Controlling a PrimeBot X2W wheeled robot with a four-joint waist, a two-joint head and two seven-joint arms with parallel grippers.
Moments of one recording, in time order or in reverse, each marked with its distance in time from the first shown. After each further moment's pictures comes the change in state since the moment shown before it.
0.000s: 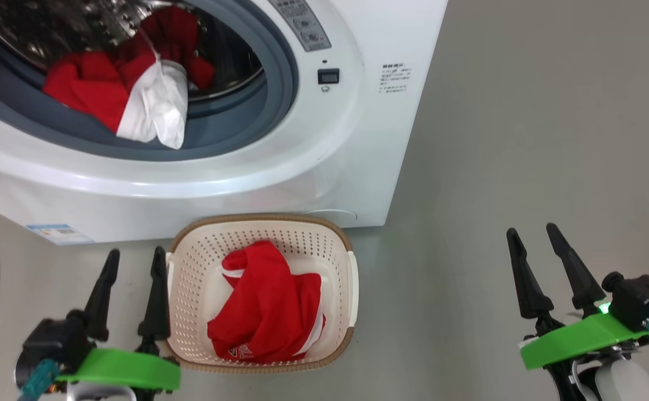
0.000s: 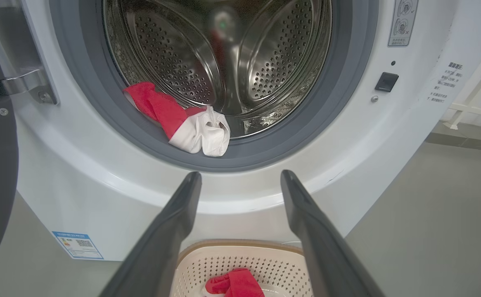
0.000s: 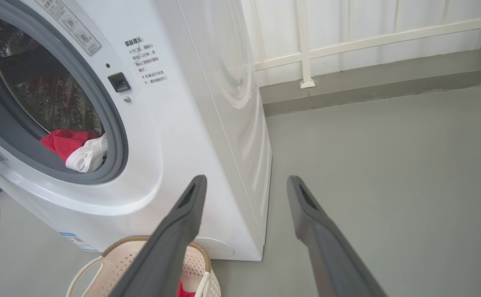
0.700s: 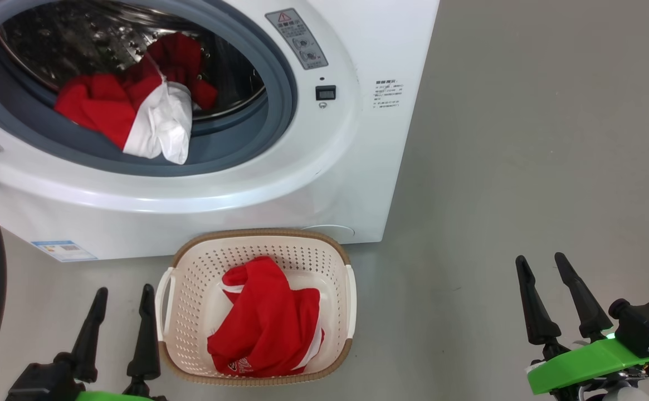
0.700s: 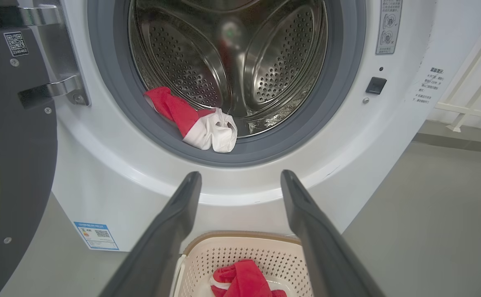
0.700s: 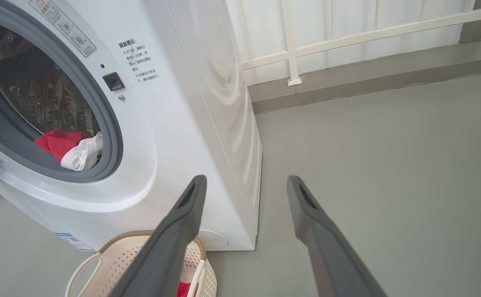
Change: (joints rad) left arm 0.155 0.003 0.036 -0.110 0.009 0.000 0.000; right arm 0.087 0.014 -0.034 -0.007 0.003 0.000 0.000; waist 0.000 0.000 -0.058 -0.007
